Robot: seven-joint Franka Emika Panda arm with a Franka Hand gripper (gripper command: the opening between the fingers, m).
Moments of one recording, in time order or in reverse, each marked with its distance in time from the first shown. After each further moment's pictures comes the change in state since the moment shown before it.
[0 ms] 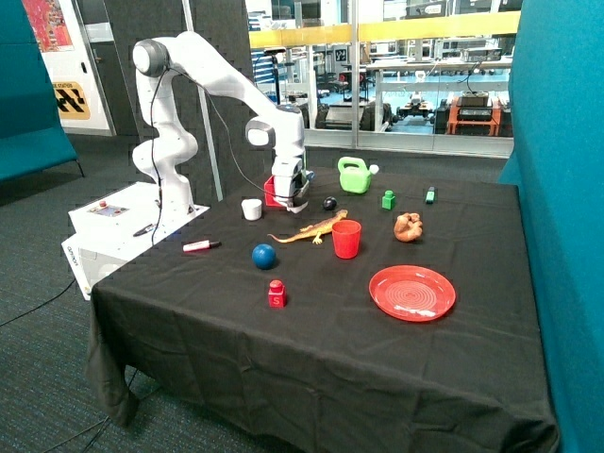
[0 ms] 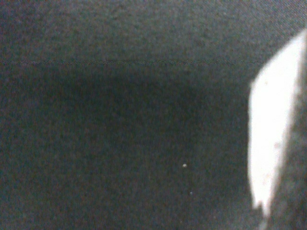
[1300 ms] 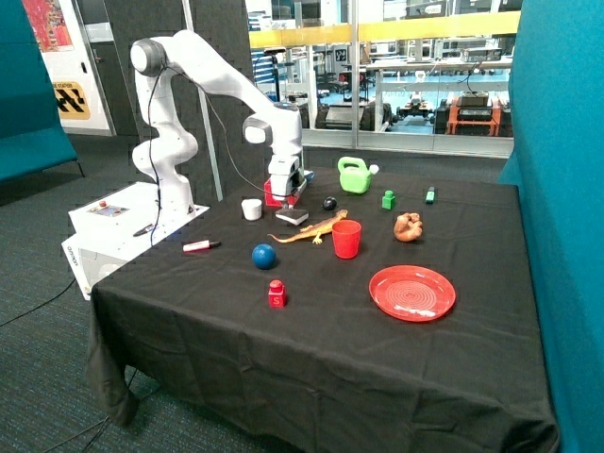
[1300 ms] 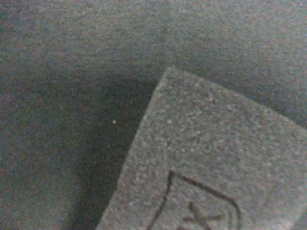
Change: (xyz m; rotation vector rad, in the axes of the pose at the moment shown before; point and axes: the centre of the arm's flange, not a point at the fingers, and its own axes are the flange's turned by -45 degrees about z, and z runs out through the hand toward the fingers) arm -0.004 0.014 -0.011 -0.004 -0.005 0.014
